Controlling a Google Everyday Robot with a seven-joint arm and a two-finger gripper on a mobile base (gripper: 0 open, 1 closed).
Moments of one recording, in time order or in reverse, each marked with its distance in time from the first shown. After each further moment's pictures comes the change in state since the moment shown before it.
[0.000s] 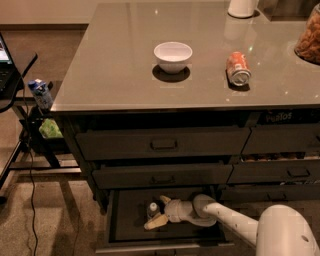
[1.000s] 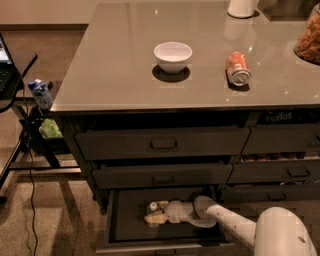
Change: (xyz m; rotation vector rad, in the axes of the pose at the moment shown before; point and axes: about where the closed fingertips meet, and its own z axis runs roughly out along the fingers) arm 0.005 -0.001 0.004 -0.023 -0.029 0.054
